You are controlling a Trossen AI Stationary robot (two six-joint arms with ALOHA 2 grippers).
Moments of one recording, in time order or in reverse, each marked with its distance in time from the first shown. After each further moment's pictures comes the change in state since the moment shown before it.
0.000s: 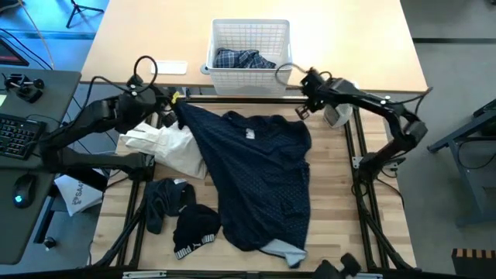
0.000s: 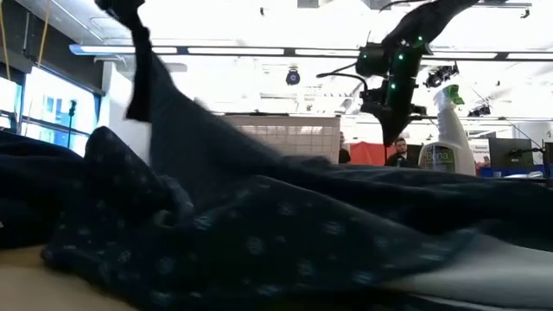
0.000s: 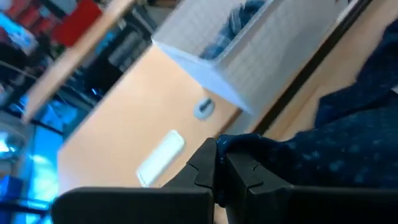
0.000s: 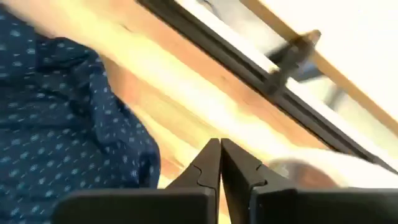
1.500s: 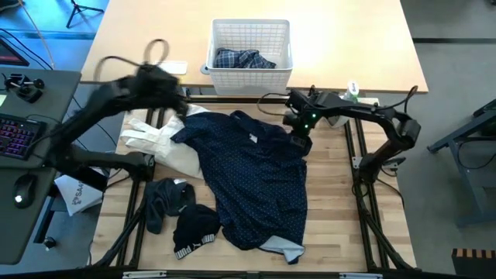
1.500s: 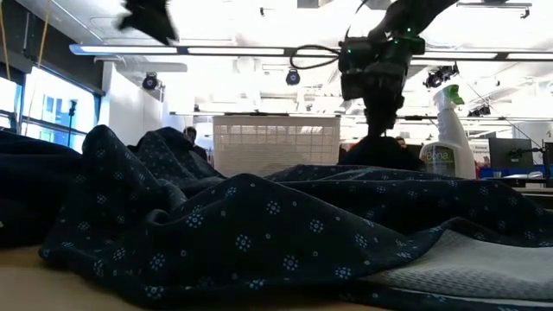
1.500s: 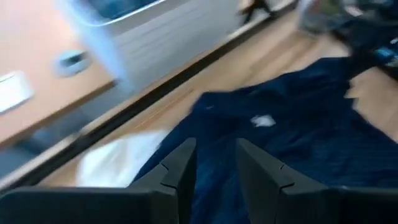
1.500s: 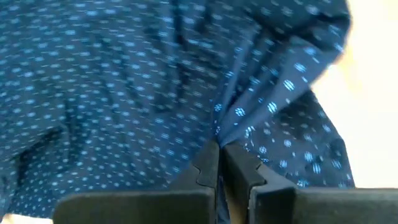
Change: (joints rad) left arm 0.215 0.220 0.188 -0.079 0.635 -0.428; right arm 0.239 0.040 0.000 -0.104 -0.537 -0.266
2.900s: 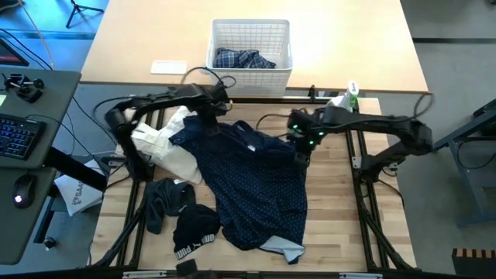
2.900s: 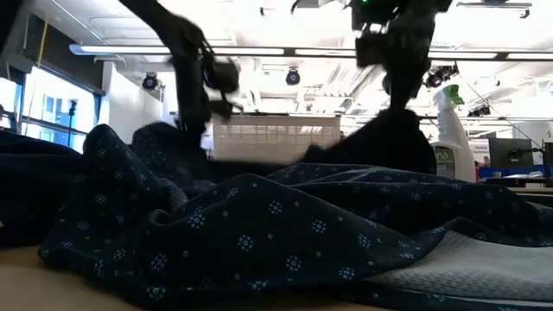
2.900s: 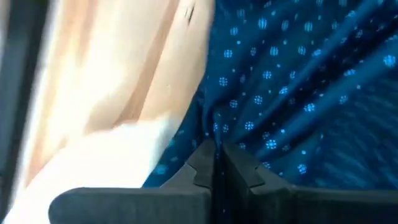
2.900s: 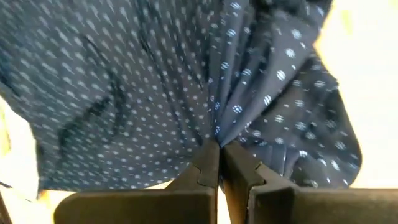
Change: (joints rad) left arm 0.047 0.654 -0.100 0.105 0.083 0.510; right arm 0.274 -0.157 0.000 -0.124 0.139 0.285
